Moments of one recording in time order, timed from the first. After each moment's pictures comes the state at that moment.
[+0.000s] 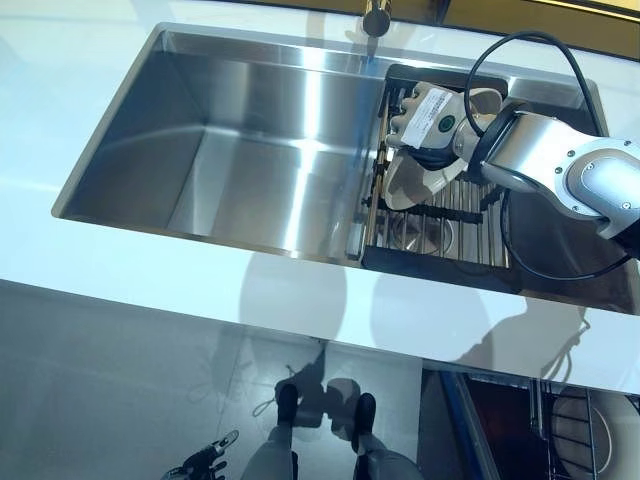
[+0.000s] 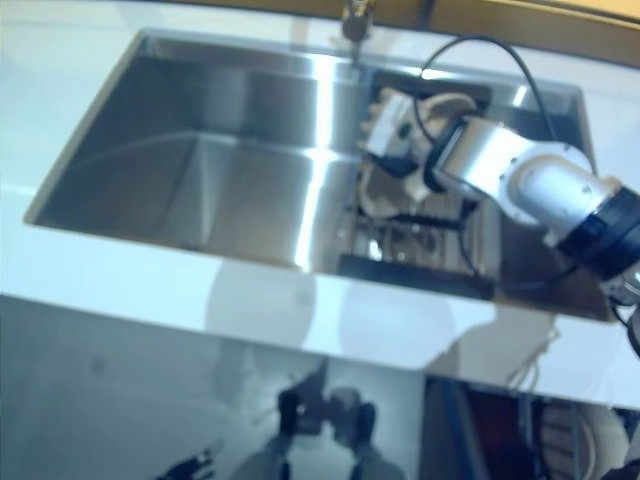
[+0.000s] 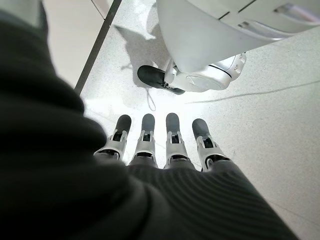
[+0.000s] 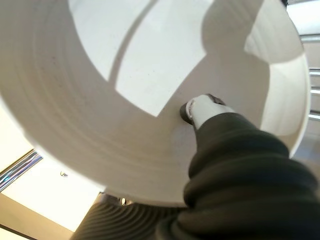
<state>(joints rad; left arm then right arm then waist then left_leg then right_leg) -0.06 0.33 -0.17 1.15 -0.58 0.05 -0.17 -1.52 -1.13 1.12 0.11 -0.87 -0.15 0.20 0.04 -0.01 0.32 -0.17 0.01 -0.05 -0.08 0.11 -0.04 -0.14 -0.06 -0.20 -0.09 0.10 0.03</state>
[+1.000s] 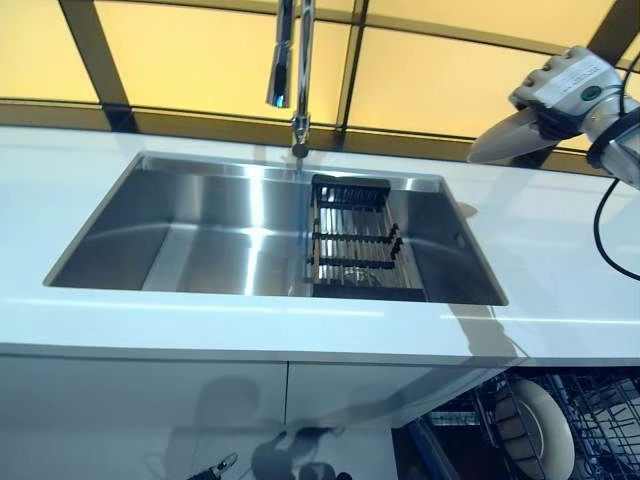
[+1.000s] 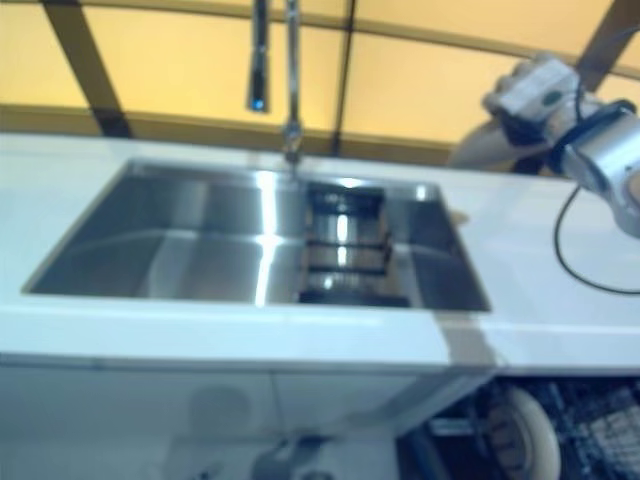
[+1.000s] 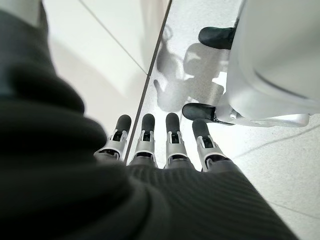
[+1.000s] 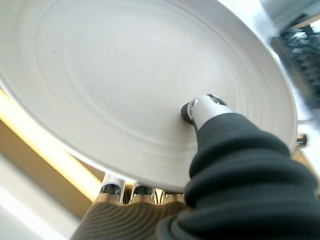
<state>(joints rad) 0.01 0.30 -0.13 1.17 -0.48 0.08 -0.17 -1.31 -1.36 0.93 0.42 -0.66 -0.07 -0.09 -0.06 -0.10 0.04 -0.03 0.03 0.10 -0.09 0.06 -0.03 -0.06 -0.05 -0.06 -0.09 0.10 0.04</state>
